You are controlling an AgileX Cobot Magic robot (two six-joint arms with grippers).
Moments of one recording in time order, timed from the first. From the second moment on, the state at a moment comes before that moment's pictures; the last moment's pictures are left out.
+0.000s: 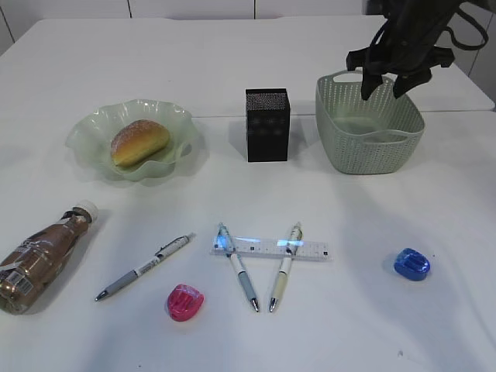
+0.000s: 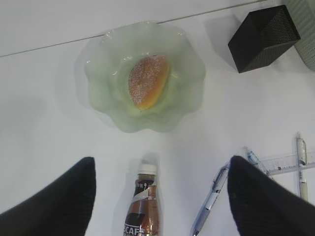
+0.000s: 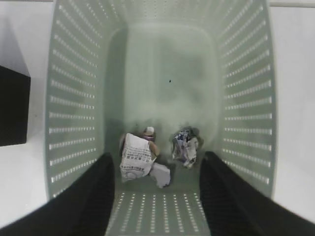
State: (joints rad) left arm -0.10 1.61 -1.87 -0.15 1.26 0.06; right arm 0.06 2.30 -2.22 -0.04 1.12 0.09
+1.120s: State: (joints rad) left arm -0.10 1.59 -1.87 -0.17 1.26 0.05; right arm 0.06 1.95 -1.98 -0.06 1.25 0.08
